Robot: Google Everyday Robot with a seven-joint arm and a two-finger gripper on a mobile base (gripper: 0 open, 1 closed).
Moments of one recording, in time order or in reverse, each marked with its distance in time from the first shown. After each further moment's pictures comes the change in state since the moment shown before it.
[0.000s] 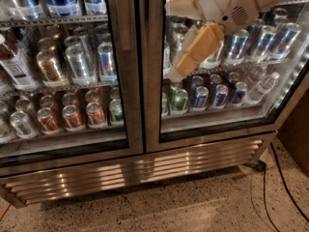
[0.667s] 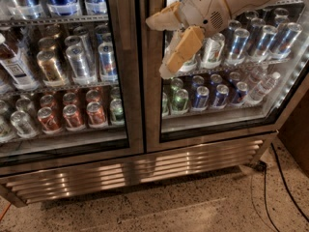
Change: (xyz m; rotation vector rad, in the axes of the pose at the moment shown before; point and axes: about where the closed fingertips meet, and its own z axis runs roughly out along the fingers) arm 0.012 -0.023 0.036 -0.172 -0.100 0.017
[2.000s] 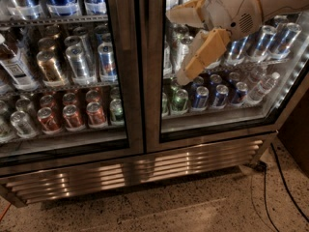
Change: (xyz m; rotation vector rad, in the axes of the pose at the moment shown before) arm -0.004 0.035 -0.035 0.095 -0.013 -0.002
